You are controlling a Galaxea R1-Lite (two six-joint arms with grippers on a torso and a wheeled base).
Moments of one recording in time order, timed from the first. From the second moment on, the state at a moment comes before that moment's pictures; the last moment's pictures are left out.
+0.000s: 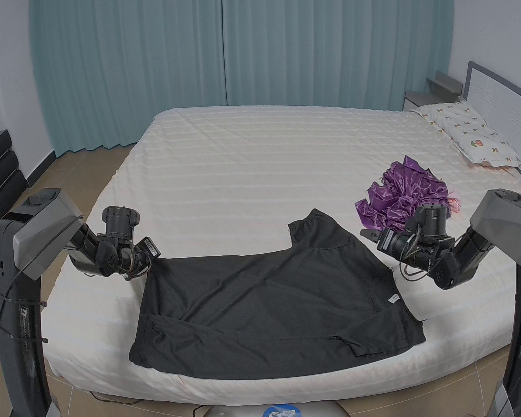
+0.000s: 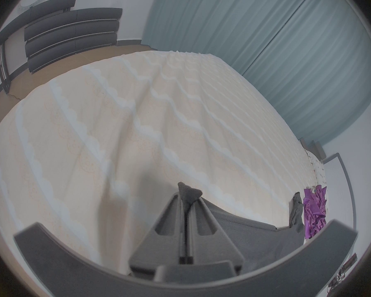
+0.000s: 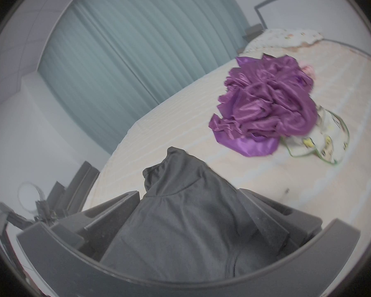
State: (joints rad) left arm -0.05 2.40 -1.24 -0.42 0.02 -0.72; right arm 0.16 2.35 -1.04 -0.88 0.13 0.49
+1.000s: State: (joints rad) left arm -0.05 2.37 -1.18 -0.43 0.02 -0.73; right arm 0.19 2.78 -1.78 -0.61 0.09 0.37
